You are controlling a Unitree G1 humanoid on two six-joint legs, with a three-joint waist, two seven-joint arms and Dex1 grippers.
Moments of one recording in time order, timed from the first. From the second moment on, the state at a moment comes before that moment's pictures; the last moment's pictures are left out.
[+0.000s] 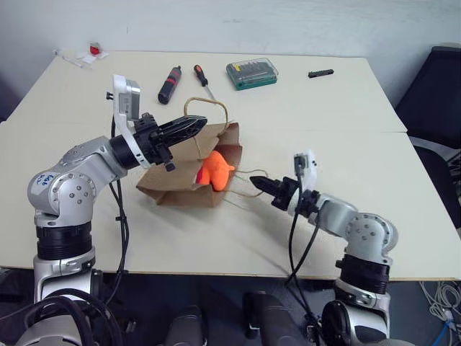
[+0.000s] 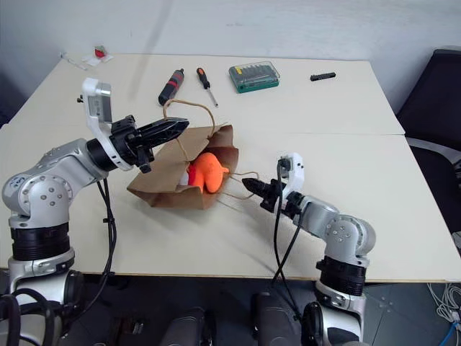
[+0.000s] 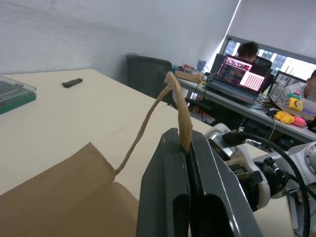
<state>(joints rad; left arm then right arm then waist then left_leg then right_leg) -0.69 0.58 0.22 -0.11 -0.85 0.83 -0.71 -0.52 -0.10 -0.38 -0.24 0.85 1.27 0.29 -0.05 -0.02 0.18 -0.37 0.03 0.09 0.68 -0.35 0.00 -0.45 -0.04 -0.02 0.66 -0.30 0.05</state>
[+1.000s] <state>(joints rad) -0.63 0.57 0.27 -0.15 -0.84 0.80 -0.68 -0.64 -0.57 -0.26 -0.46 0.96 1.12 0.36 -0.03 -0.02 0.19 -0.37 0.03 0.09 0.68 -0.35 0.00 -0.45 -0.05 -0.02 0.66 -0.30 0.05</state>
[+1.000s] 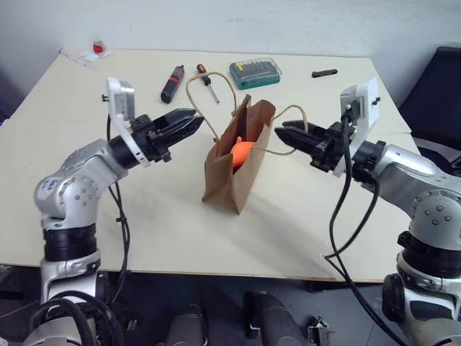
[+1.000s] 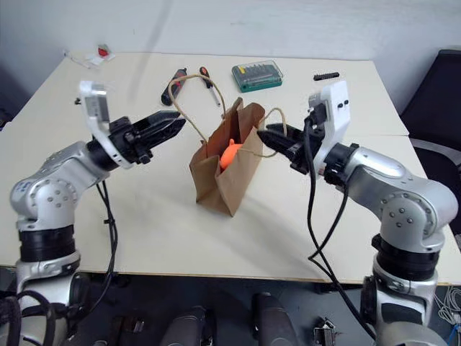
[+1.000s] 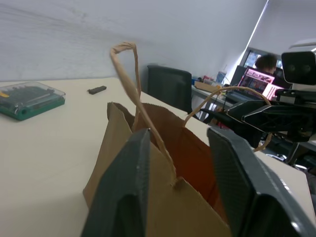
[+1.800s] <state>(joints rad) -0.40 0.50 -0.02 -0.23 -0.54 0.53 -0.74 -0.48 -0.54 0.15 -0.39 0.59 0.82 0.47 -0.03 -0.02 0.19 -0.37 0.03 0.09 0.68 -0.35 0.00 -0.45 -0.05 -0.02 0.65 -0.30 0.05</state>
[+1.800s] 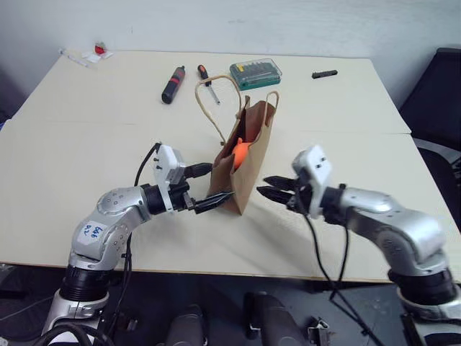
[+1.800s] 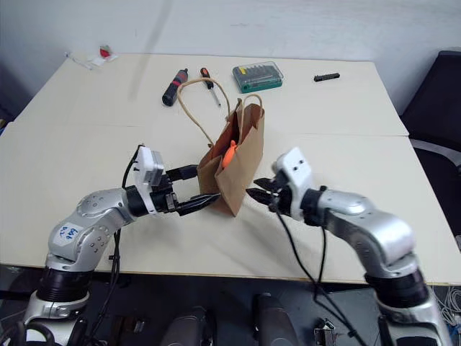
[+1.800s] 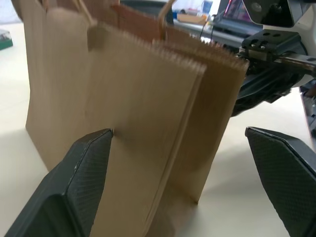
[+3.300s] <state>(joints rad) -0.92 0.37 -0.17 0.74 -0.26 -0.03 -1.43 0.37 -0.81 -0.82 -0.74 0.88 0.77 0.83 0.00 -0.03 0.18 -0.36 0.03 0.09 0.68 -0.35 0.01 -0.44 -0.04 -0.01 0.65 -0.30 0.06</state>
